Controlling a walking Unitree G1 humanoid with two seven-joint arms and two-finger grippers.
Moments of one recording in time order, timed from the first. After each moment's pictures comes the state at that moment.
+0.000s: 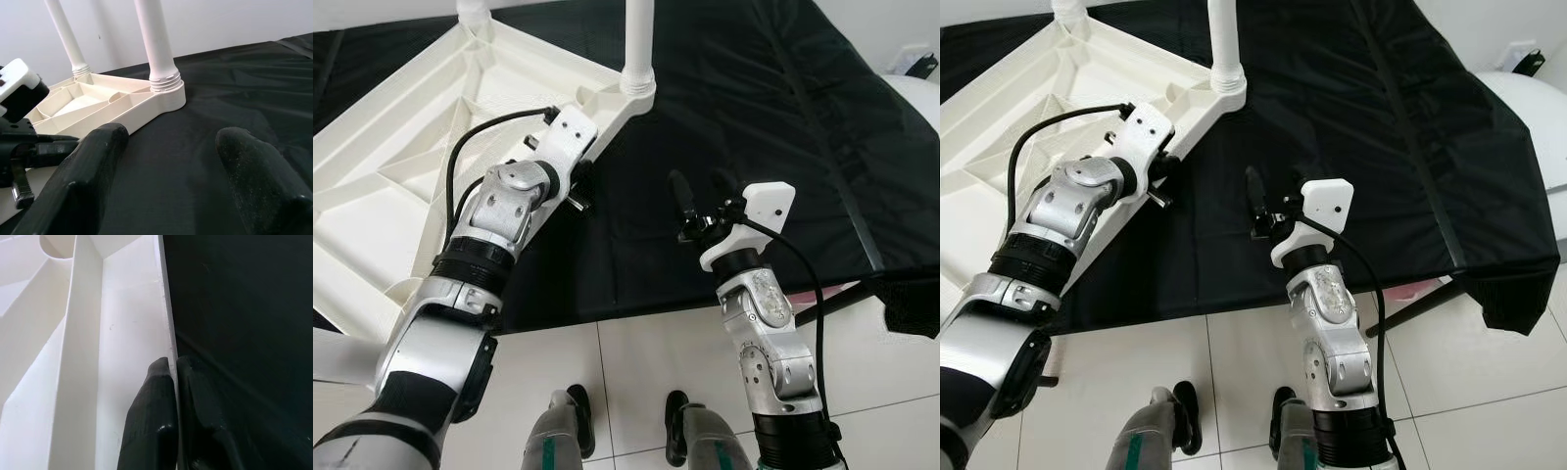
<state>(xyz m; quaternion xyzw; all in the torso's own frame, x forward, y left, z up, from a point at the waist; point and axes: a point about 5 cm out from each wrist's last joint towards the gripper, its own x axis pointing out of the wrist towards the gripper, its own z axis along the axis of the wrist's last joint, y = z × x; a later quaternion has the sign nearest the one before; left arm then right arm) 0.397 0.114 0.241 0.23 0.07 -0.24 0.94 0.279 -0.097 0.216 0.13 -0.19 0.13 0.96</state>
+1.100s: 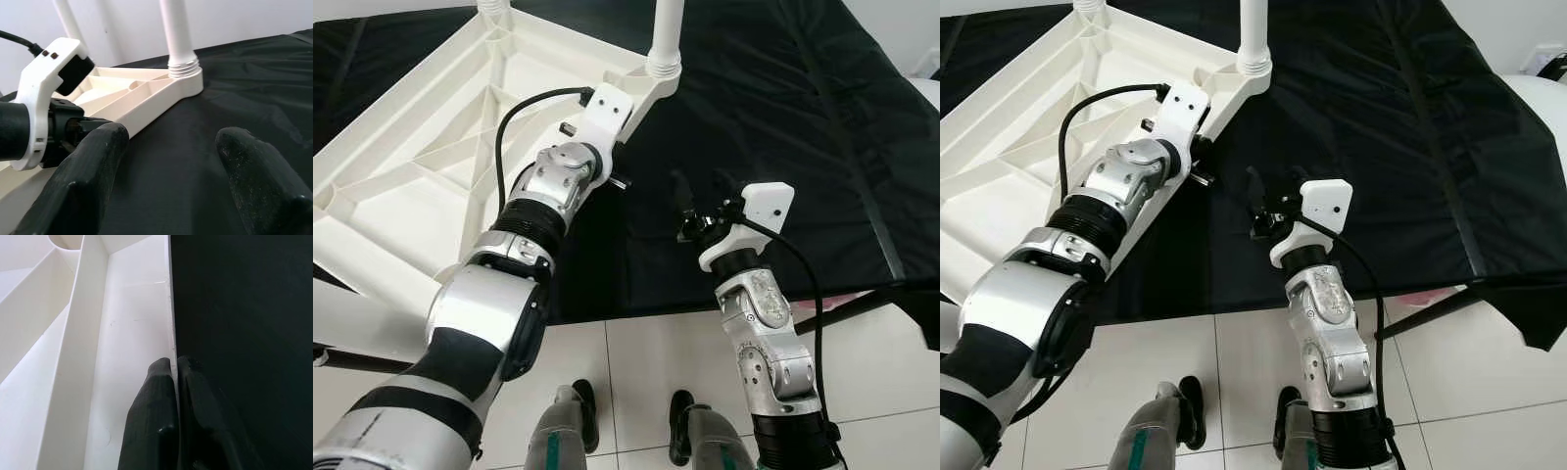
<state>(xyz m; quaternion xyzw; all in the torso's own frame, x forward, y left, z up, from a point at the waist) 0.417 0.077 0.251 0.16 0.07 -0.20 0.96 0.278 -0.096 0.216 0.13 -0.19 0.12 0.97</state>
